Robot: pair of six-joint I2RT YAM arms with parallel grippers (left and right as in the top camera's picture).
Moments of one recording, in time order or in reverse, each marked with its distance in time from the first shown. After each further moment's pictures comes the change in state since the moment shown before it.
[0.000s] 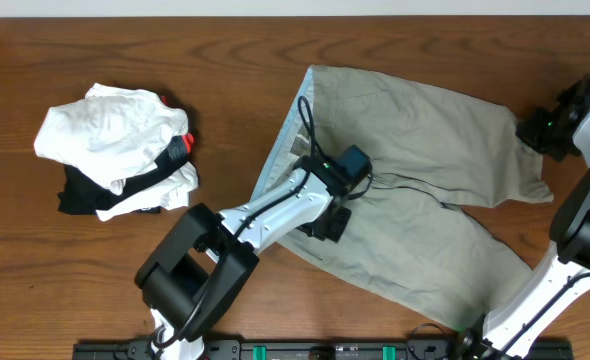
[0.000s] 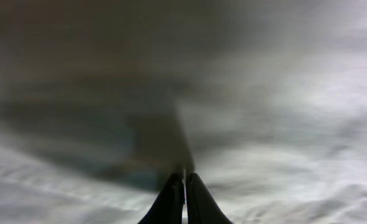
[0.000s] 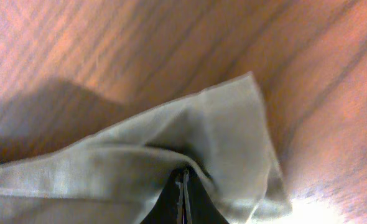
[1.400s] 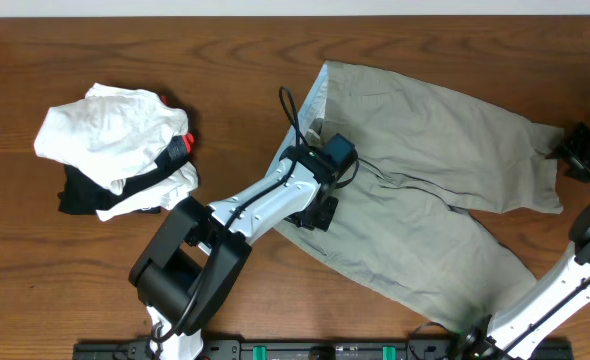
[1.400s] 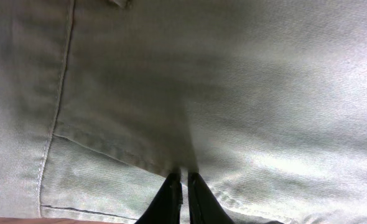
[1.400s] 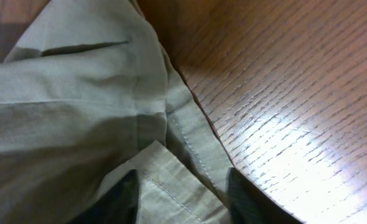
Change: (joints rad) left arm 0.069 0.000 0.000 -0.003 -0.050 0.001; right arm -0.150 0.043 0.260 -0.541 0.007 -0.029
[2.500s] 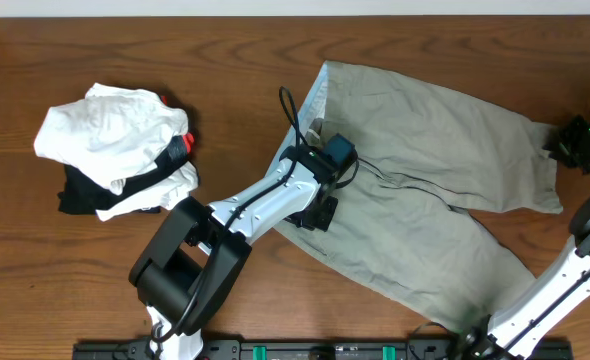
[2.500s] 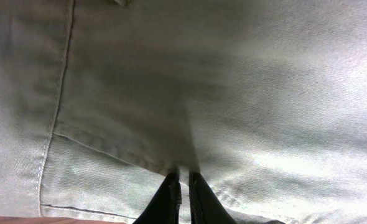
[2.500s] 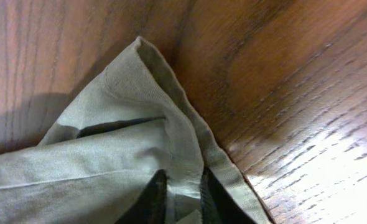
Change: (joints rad) left arm 0.000 0.000 0.000 -0.002 0.000 0.000; right arm 0.000 0.072 -0.005 0.179 -0.137 0.098
